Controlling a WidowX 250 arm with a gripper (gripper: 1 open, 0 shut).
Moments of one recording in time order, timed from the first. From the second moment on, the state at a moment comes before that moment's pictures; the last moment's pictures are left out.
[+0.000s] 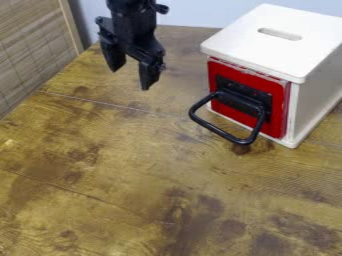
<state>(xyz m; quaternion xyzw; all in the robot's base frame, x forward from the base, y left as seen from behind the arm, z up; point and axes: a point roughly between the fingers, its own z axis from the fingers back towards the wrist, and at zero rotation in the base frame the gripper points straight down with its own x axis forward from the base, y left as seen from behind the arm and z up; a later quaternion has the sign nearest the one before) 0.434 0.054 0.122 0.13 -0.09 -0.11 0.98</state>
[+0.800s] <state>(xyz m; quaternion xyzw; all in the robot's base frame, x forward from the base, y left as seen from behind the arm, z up) 0.416 0.076 0.148 0.13 -0.08 -0.13 0.98</state>
